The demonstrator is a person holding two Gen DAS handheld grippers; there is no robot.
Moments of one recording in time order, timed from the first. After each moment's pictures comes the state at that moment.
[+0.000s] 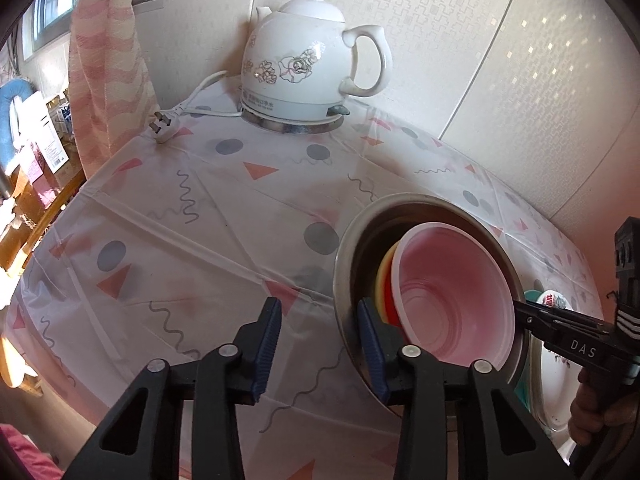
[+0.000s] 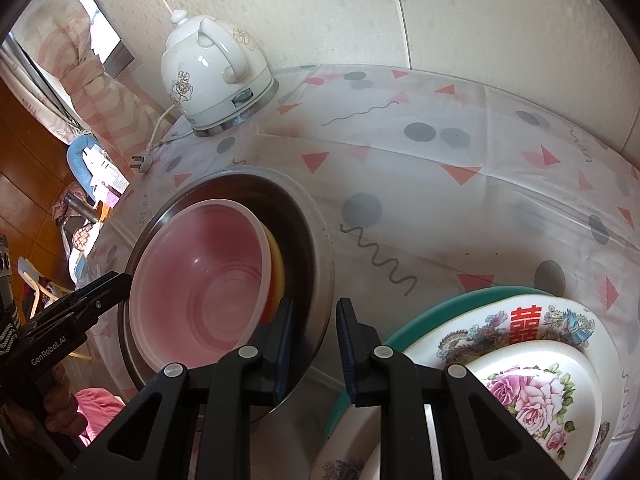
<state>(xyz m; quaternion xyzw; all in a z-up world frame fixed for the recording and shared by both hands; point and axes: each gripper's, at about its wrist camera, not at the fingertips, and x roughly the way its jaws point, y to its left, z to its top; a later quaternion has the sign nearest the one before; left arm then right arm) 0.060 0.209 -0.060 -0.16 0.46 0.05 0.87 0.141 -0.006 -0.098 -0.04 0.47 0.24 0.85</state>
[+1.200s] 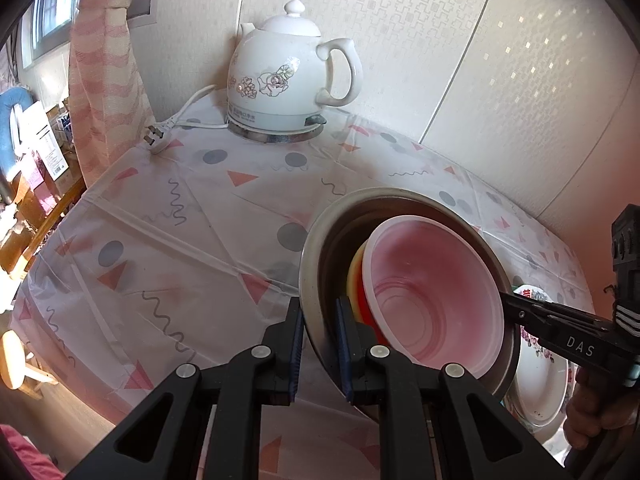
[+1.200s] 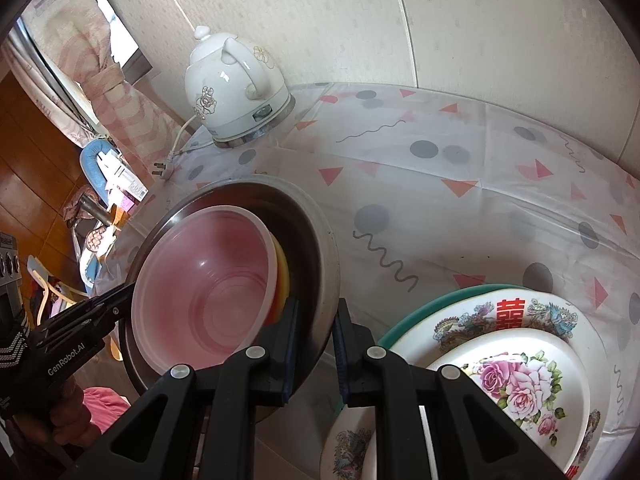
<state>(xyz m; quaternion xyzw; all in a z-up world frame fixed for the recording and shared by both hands) 0.044 0.183 -0.037 -0.15 0.44 0.05 0.88 0.121 -0.014 -0.076 -0.03 0.45 0.26 0.85</state>
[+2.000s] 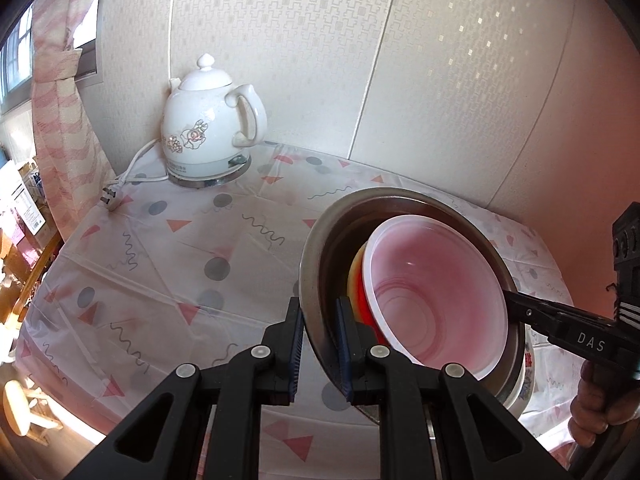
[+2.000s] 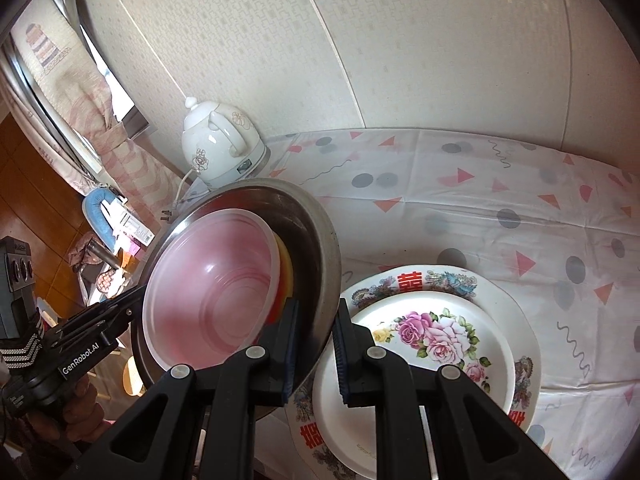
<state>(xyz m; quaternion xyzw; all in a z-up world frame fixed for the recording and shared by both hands) 0.035 0.109 0.012 -0.10 0.40 -0.01 0.91 0.075 -0.099 -0.029 0.03 0.39 0.24 0.89</state>
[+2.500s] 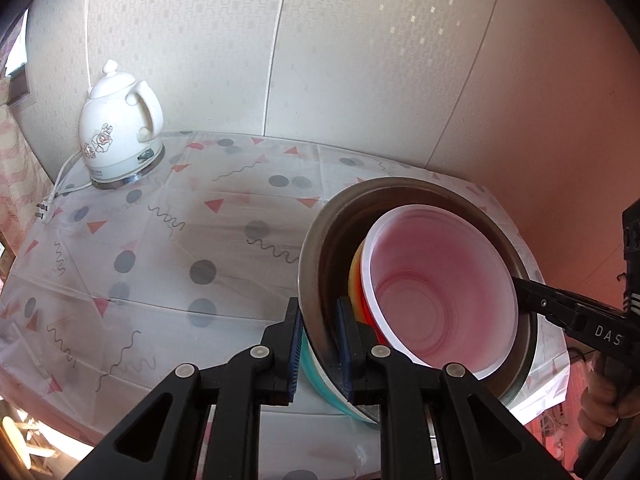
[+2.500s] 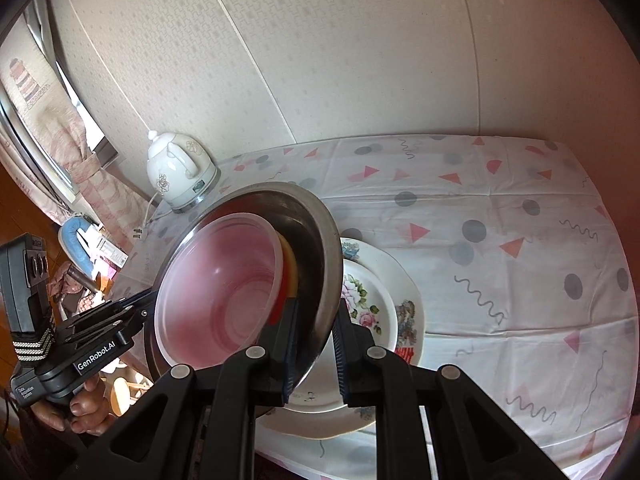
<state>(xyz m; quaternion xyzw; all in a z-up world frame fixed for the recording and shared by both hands) 0.038 0.025 0.004 -0.07 0.43 -0.10 0.89 0.026 -0.188 -0.022 0.06 0.38 0.17 0.91</state>
